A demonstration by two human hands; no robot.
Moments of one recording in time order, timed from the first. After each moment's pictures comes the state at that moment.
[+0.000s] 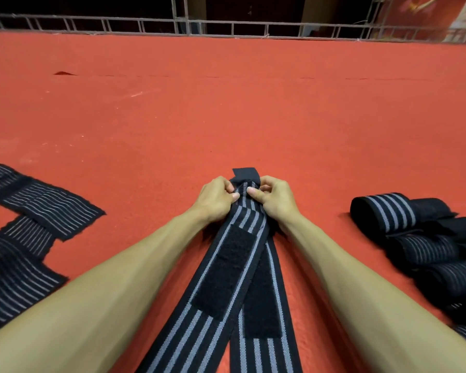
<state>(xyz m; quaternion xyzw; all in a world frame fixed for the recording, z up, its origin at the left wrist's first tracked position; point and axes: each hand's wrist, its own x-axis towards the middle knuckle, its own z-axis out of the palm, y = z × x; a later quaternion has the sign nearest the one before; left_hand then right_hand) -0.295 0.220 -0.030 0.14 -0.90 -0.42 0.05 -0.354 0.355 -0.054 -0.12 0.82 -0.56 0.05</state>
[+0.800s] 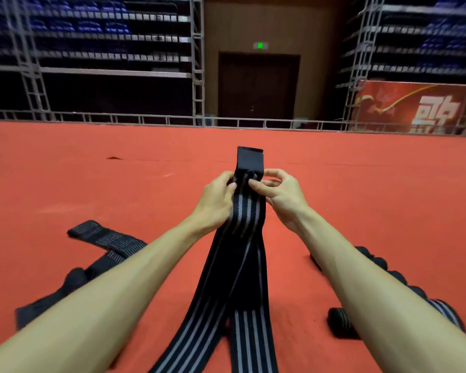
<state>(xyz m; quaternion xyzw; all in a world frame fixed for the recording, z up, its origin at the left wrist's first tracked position) -0.097 0.280 0.184 -0.04 -0.84 -0.45 0.29 -0.174 0.418 0.185 -0.25 0.63 -0.73 0.03</state>
